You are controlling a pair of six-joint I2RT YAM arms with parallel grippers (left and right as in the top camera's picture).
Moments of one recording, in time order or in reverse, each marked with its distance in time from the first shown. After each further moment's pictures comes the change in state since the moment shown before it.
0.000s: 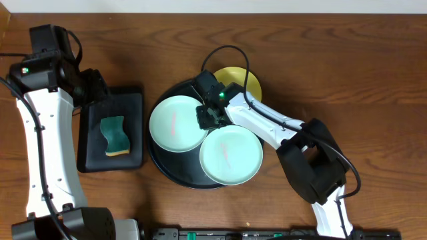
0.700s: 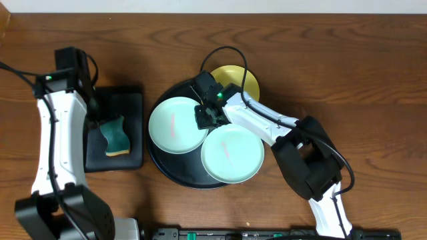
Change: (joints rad) left arm 0.001 0.028 -0.264 0.095 -0.022 0.009; right arm 0.000 0.040 0.013 0.027 -0.011 0.014
